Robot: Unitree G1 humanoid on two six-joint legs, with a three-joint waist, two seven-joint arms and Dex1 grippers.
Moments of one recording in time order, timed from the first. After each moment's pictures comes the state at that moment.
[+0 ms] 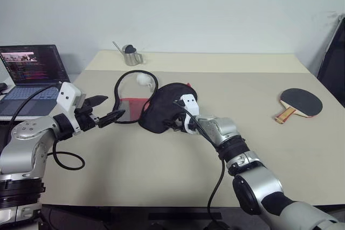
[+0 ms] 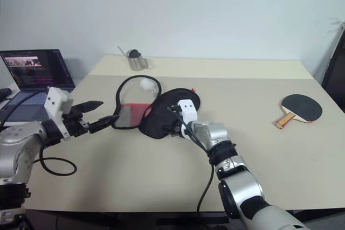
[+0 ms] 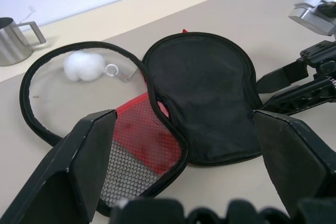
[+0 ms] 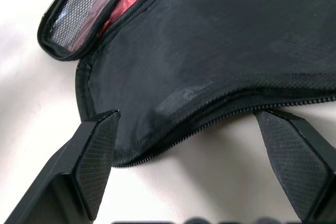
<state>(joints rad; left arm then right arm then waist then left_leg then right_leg) -0.38 0.85 0.30 0.09 -0.46 0.41 -0.93 -1.00 0.10 0.04 0.74 0.25 0.70 0.32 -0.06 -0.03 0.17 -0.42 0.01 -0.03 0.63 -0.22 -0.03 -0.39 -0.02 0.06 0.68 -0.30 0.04</state>
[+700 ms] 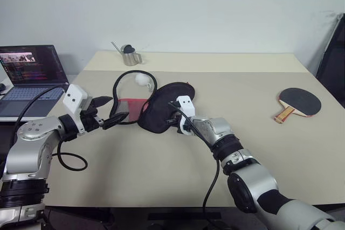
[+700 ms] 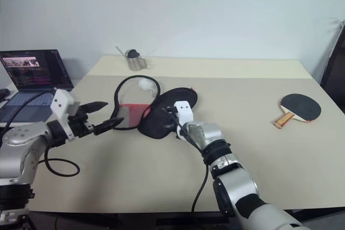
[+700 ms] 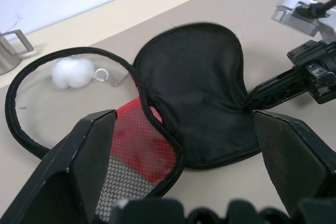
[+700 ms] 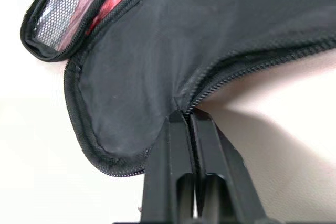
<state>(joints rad) -0.38 0.84 0.26 0.06 -0.43 0.37 -0.94 -1.03 0.14 0.02 0.78 0.23 0.71 0.28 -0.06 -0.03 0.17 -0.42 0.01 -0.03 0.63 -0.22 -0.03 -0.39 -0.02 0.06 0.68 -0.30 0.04</state>
